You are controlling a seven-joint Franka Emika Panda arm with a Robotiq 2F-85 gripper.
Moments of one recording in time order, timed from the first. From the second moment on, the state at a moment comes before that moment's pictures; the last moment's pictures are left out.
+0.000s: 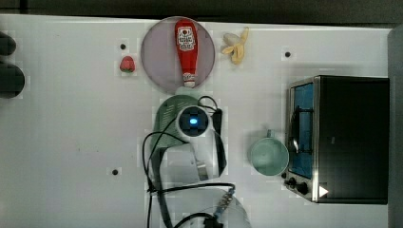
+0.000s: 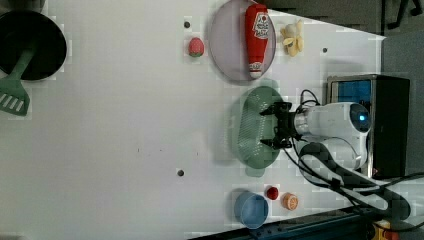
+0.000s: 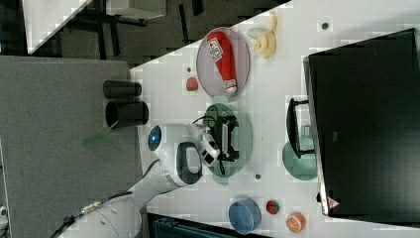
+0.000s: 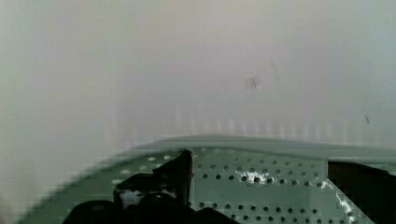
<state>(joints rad) -0.17 0.42 0.18 -2.38 -0.23 1.10 1.10</state>
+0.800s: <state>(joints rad) -0.20 0.43 0.09 -2.35 -0.23 1.11 0.88</state>
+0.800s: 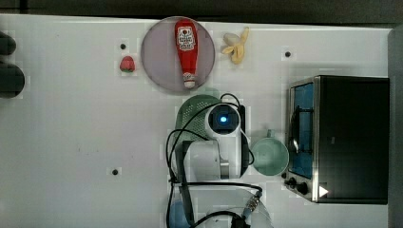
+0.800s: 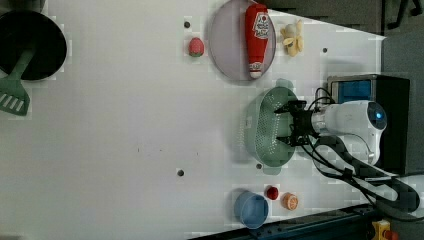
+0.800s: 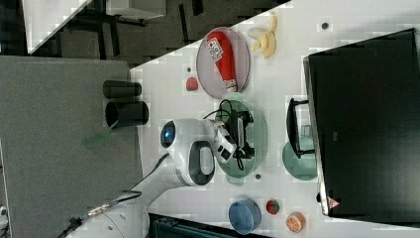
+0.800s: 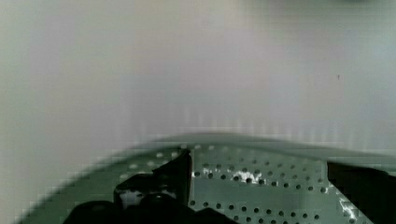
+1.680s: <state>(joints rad) -0.24 0.11 0.13 -2.33 -0.21 0.91 0.53</state>
